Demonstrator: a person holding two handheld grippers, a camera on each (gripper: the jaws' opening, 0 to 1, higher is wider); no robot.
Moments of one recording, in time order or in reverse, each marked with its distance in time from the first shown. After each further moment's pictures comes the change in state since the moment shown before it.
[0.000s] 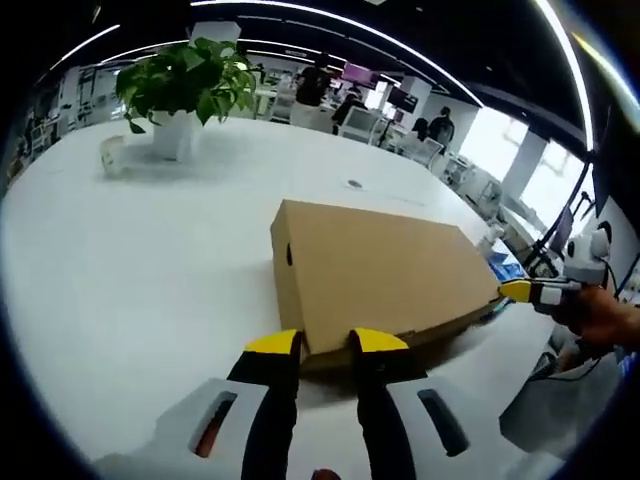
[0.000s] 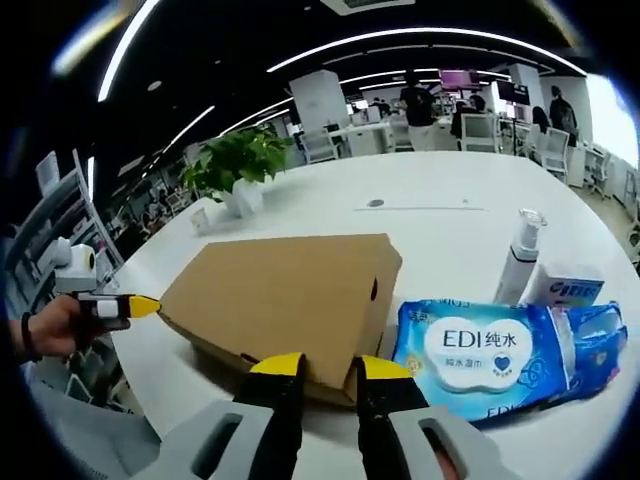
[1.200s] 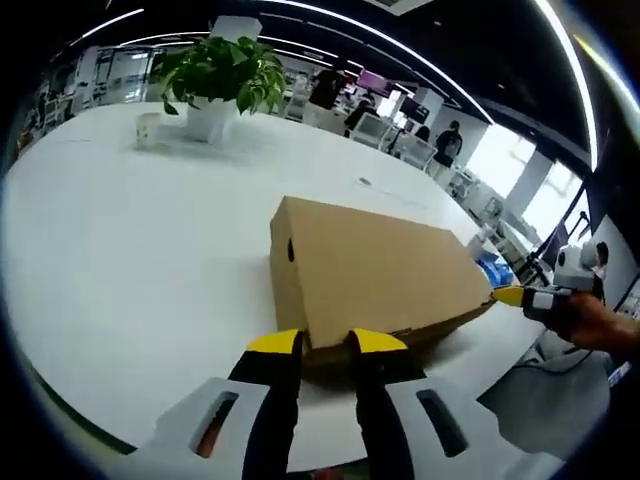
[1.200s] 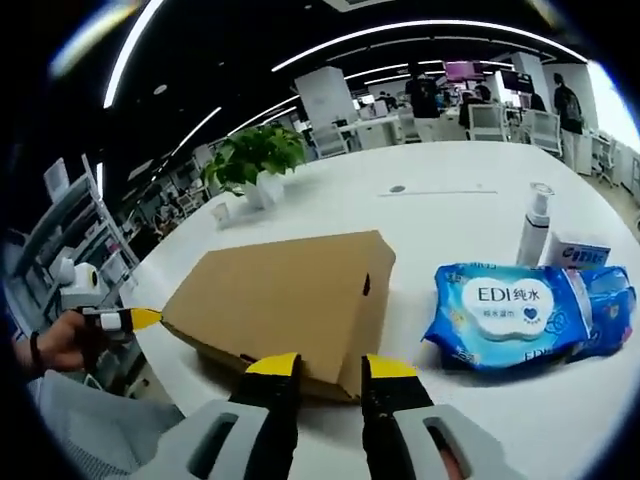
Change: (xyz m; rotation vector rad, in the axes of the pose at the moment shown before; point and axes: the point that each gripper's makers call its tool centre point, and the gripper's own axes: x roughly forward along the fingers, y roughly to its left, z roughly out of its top) left arm -0.060 0.031 -0.044 -0.086 -0.017 0.002; right arm -0.018 0.049 -0.033 0.030 0.021 0.074
